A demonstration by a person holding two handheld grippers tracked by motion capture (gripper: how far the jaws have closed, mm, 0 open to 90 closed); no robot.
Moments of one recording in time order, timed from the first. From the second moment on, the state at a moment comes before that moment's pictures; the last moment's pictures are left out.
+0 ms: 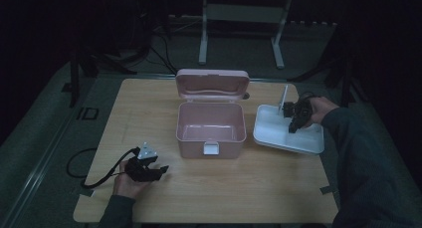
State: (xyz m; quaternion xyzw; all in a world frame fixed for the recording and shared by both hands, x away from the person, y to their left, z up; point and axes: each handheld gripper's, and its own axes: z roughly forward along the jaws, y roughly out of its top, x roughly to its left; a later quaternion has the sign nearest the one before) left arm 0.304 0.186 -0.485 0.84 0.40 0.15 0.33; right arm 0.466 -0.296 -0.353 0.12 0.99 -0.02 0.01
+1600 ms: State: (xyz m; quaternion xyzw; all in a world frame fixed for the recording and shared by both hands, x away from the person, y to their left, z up) left arm 0.304 0.189 -0.484 0.84 0.40 0.15 0.34; right arm 0.469 -0.109 -0.310 -0.02 1.00 0.04 0.02
